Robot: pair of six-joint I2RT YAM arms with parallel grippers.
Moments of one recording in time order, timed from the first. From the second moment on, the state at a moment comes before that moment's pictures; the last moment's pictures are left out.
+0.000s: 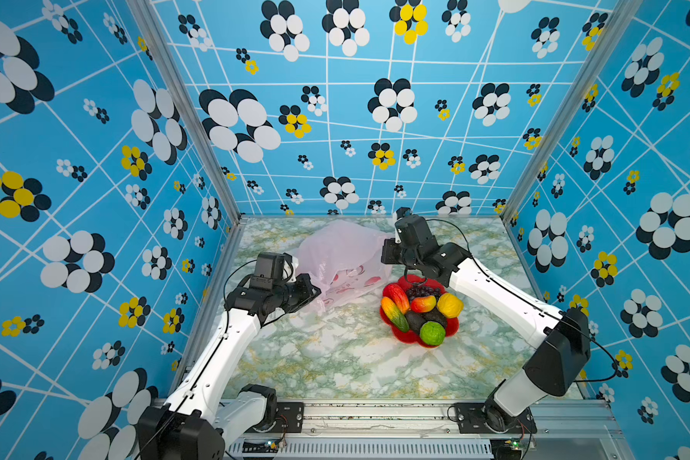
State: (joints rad) left arm -0.22 1.07 0.93 -0.65 0.50 -0.74; right arm 0.66 1.63 1.51 -0.53 0.18 0.50
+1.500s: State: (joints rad) left arm -0.52 1.13 0.83 -0.34 0.35 -0.91; right arm 0.58 1.29 1.11 -1.24 -0.02 0.76
